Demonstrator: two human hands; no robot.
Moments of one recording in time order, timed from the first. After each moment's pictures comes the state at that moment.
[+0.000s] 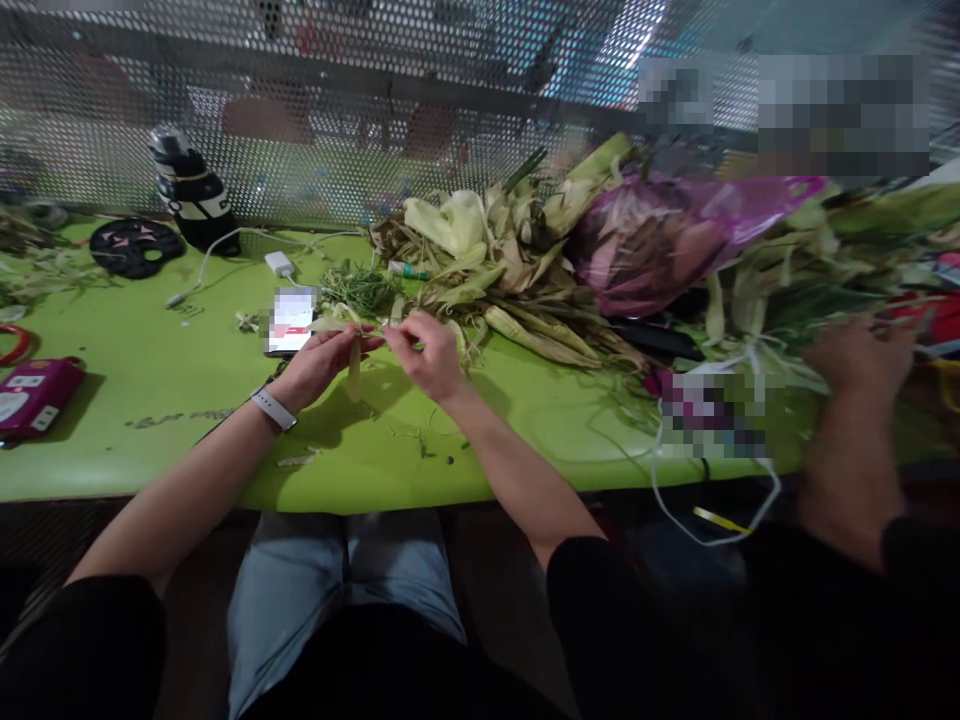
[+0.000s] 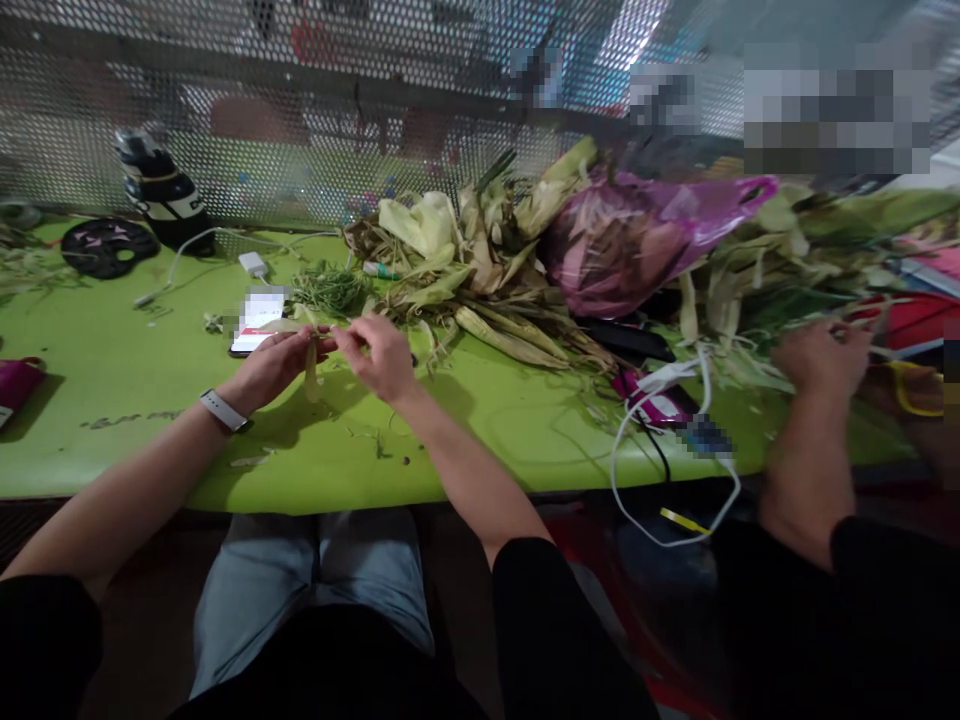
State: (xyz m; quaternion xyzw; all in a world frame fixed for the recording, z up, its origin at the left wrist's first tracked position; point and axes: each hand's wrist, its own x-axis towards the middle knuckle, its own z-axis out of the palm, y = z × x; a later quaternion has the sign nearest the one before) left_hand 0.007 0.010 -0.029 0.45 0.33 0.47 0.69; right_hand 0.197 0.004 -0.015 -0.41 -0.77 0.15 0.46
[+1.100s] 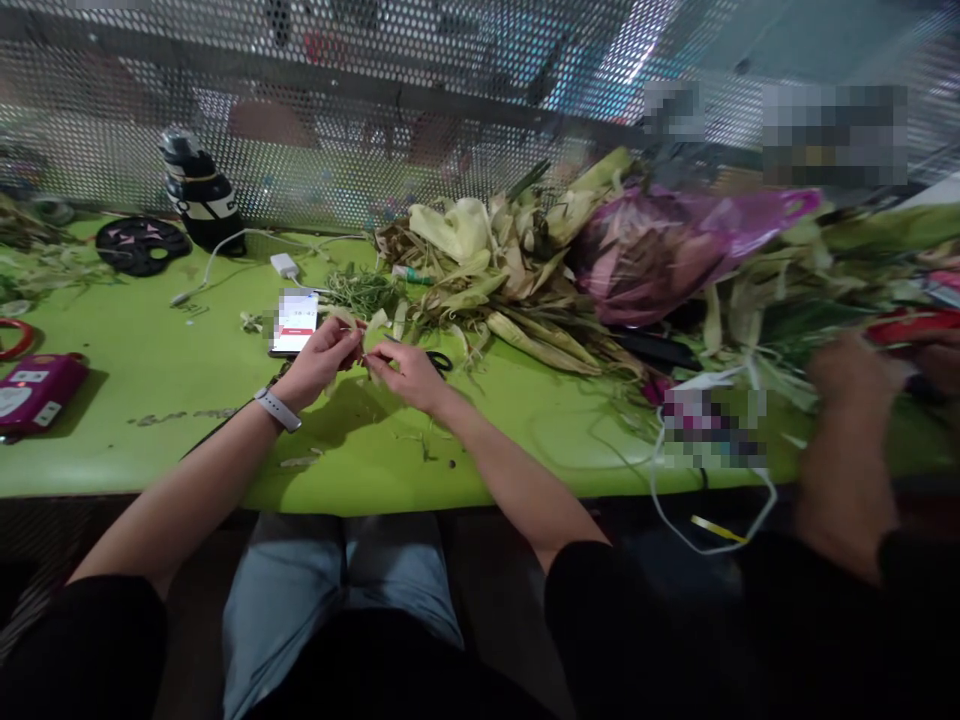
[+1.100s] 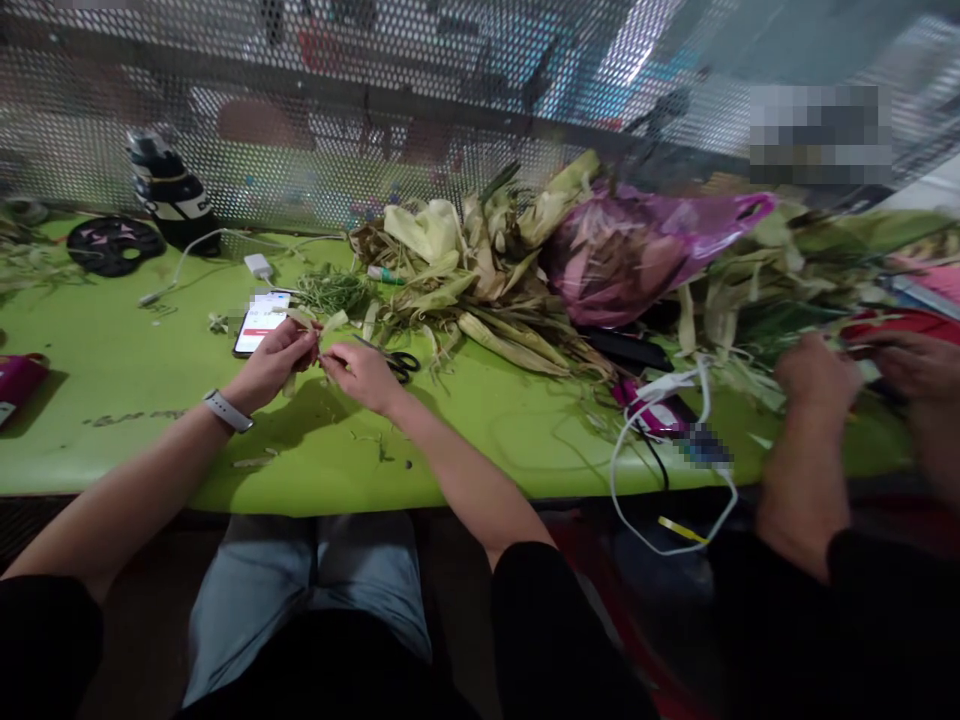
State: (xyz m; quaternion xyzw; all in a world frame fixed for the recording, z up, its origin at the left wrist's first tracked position) left_hand 0.004 0.008 -0.022 0.55 0.37 0.49 0.56; right_hand 0.185 0.005 -0.026 -0.37 -0.82 0.27 0.35
